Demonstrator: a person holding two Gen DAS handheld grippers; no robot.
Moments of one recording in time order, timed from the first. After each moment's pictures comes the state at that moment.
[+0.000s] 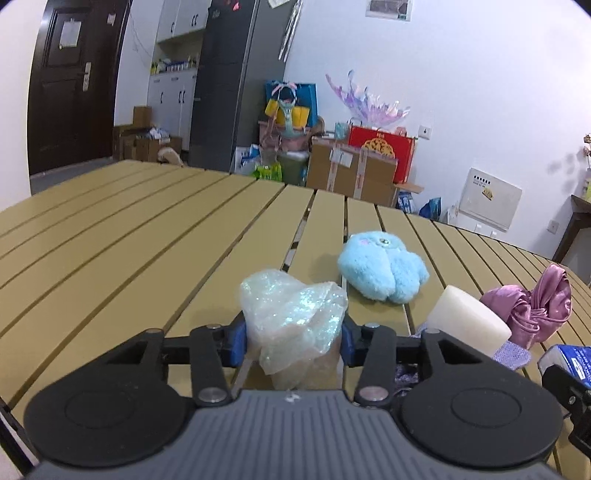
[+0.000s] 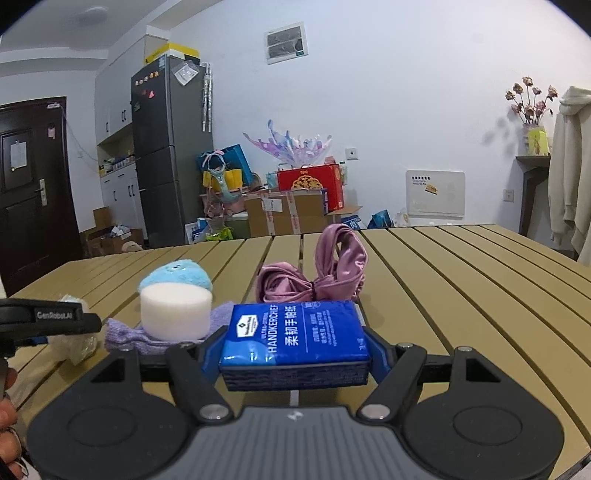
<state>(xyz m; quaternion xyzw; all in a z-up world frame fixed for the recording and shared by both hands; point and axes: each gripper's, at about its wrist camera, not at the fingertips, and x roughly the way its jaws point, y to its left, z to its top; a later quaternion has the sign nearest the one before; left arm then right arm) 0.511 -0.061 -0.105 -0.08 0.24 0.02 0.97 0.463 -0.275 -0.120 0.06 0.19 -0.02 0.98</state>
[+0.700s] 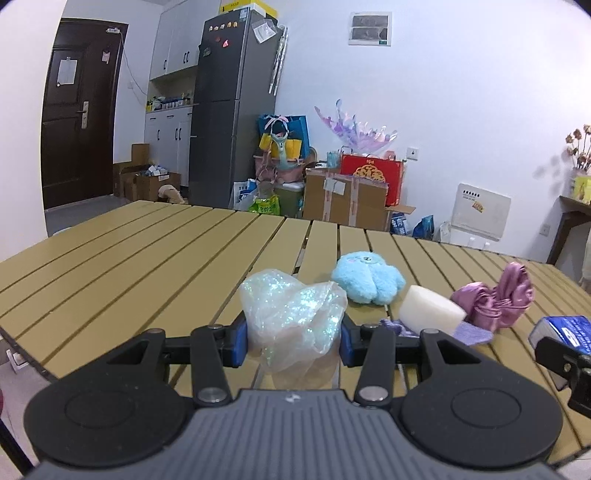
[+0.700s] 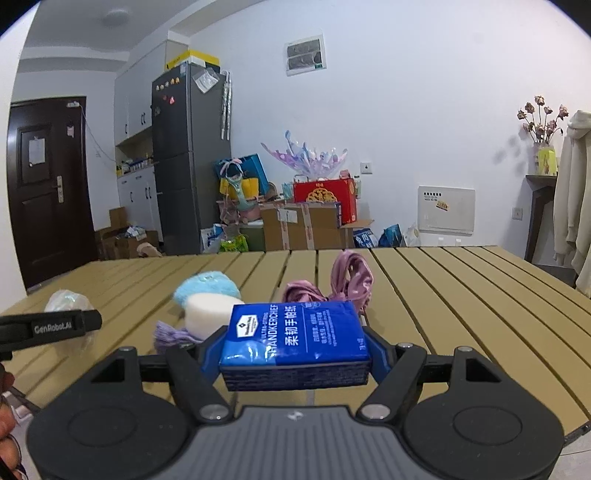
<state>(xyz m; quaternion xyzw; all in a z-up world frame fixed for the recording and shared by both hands) 0.437 -0.056 -0.075 -0.05 0.20 0.01 0.98 0.408 -0.266 -0.087 0.04 0.17 0.00 0.99</state>
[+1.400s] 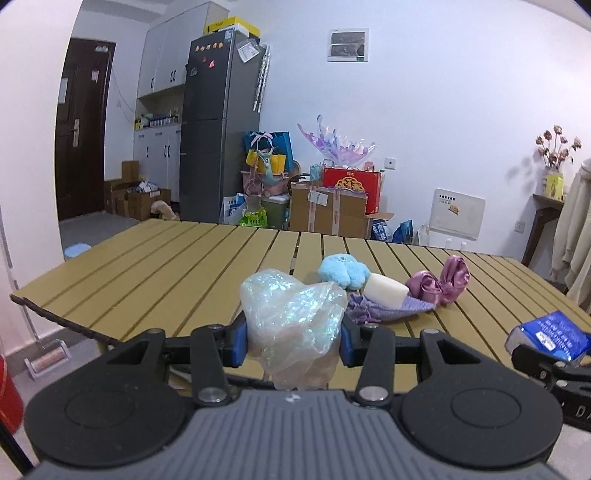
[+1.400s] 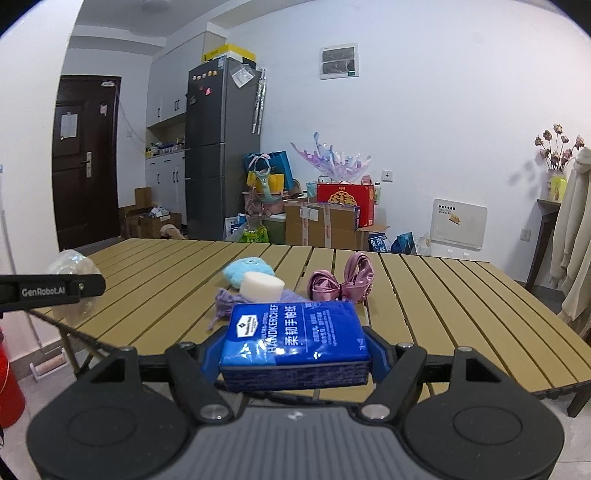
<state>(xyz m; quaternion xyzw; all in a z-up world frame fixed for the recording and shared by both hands) 0.308 -0.044 -0.033 -0.02 0.18 -0.01 0.98 0.276 -0.249 -0.045 -0.01 0.18 0.03 0.98</state>
